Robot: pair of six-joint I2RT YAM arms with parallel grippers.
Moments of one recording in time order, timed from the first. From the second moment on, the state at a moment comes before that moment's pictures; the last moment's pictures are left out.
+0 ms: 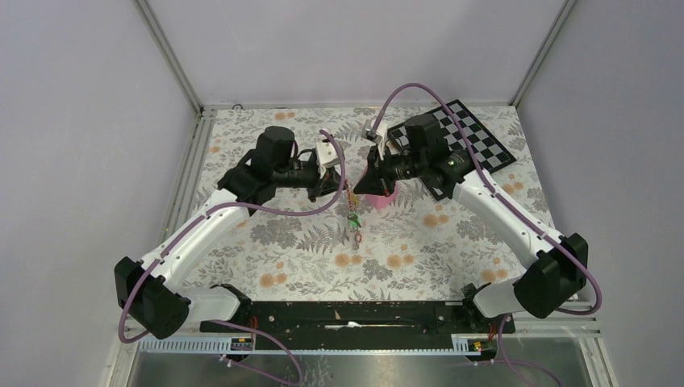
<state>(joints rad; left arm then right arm) -0.58 1.25 1.19 -0.42 0.71 0.36 0.56 1.42 1.31 -0.49 -0.83 -0.09</state>
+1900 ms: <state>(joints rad) -0.60 1.24 1.15 -0.42 0.64 0.44 0.55 1.48 1.35 -0.48 -0.83 -0.03</state>
